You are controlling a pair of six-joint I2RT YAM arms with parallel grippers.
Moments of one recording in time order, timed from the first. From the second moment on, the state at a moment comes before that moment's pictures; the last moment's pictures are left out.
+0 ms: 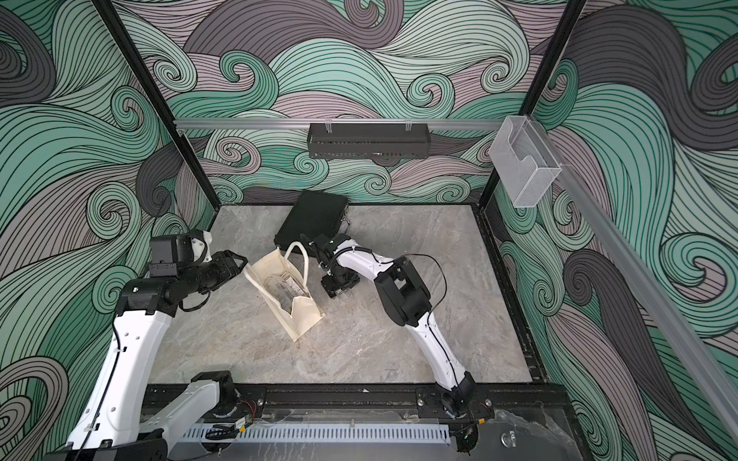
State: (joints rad) left arm 0.07 0.95 1.13 -0.95 0.29 -0.51; right arm 0.77 2.37 1.99 -1.17 -0.03 0.11
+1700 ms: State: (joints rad) left arm 0.27 0.90 0.93 -0.98 0.30 -0.53; right arm 0.87 1.90 2.29 -1.19 0.02 0.19
